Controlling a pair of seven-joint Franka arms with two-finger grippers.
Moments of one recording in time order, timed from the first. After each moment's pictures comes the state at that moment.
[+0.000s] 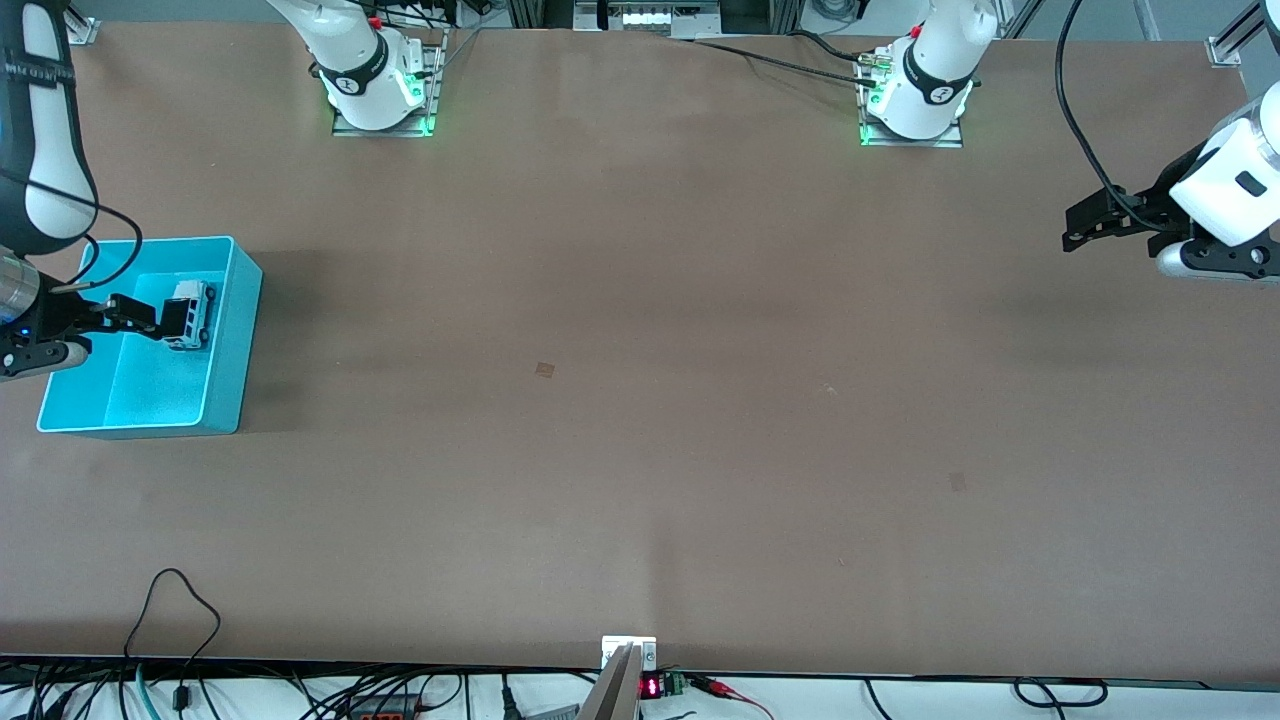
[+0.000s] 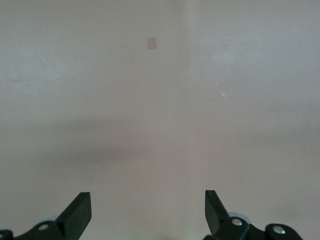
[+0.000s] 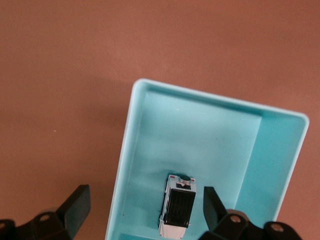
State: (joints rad) left arm -0.08 -0.02 0.07 -1.67 -0.01 1.57 0.04; right arm -0.15 0.22 -0.13 -1.88 -0.01 2.11 -0.55
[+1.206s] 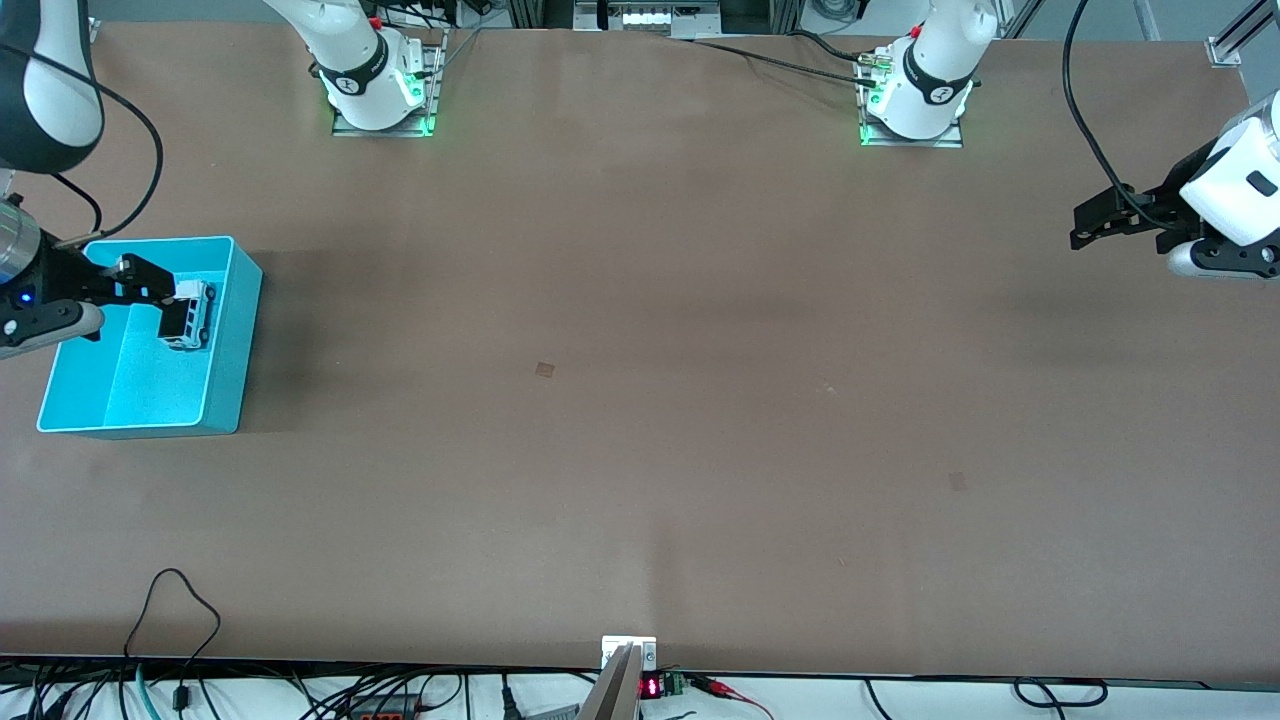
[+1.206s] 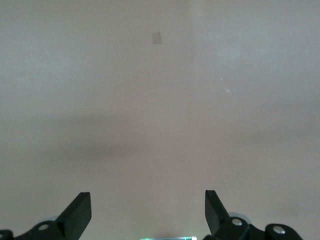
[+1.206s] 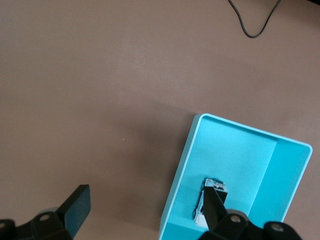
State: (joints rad) left arm -0.07 -0.02 0.08 -1.67 0.00 1.53 0.04; right arm -0.01 0.10 -0.09 -1.72 -0.01 1.84 -0.42
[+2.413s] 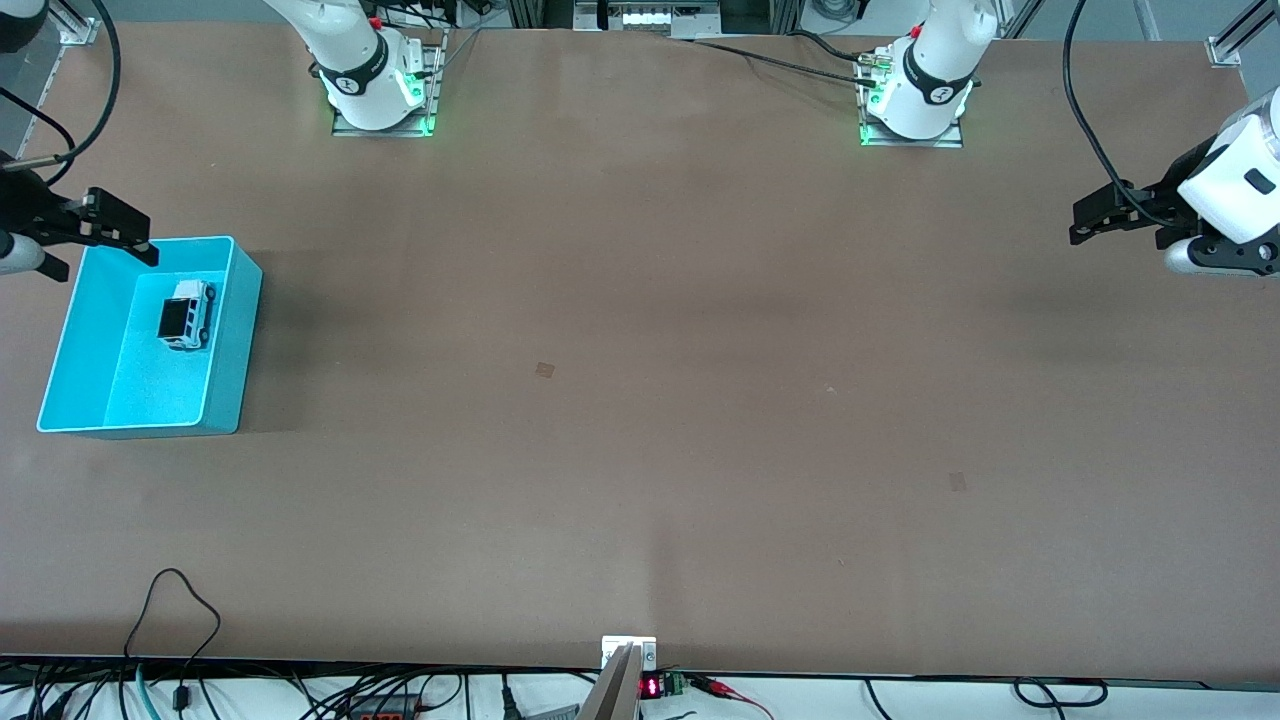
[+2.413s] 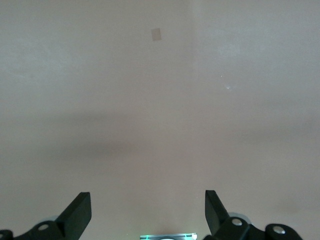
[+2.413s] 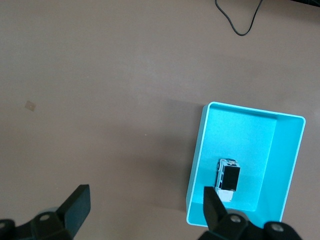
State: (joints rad) left arm -0.07 -0.01 0.07 -1.66 0.00 1.52 0.04; right arm -0.02 0.00 -0.03 -1.64 0.01 1.69 -0.26
